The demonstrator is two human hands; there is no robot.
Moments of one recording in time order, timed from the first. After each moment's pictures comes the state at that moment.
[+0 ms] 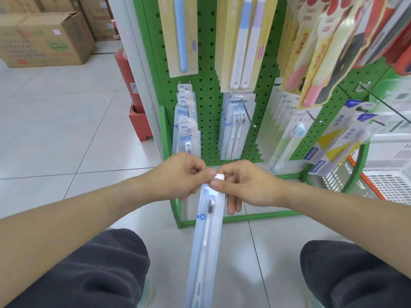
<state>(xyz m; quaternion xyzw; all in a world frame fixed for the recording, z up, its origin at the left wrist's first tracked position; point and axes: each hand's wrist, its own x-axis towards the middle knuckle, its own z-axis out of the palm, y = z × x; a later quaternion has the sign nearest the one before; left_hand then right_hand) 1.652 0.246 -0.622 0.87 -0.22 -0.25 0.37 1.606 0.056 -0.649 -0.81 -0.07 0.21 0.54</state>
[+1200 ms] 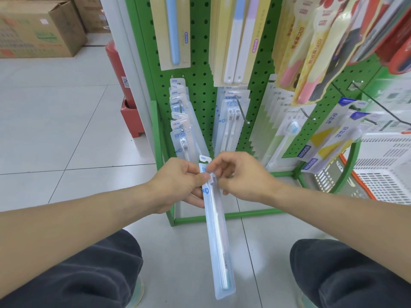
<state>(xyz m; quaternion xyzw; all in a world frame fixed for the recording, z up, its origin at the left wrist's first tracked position) 1.640 0.232 -0.645 0.74 -0.05 -0.33 0.58 1.611 0.052 -0.658 -0.88 -0.02 0.06 0.47</state>
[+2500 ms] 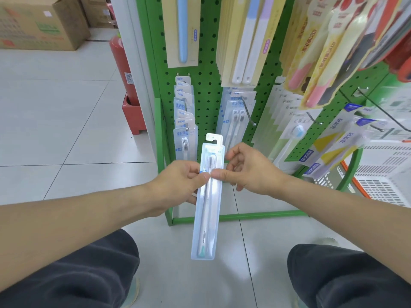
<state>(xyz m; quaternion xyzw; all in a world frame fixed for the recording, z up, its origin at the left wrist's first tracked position) 1.641 0.240 -0.655 0.76 -0.09 -0.31 0.56 1.626 0.037 -0.658 -0.86 0.05 0.10 0.50</state>
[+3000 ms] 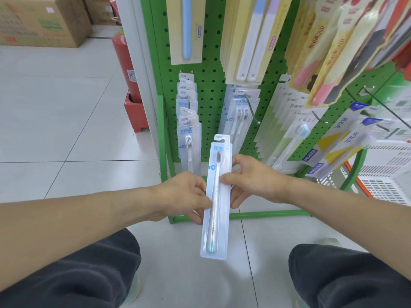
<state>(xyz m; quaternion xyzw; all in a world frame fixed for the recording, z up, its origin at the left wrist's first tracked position) 1.637 0.241 -0.661 0.77 -0.10 -0.42 0.47 1.619 0.044 -0.655 -0.80 0.06 0.24 0.54</state>
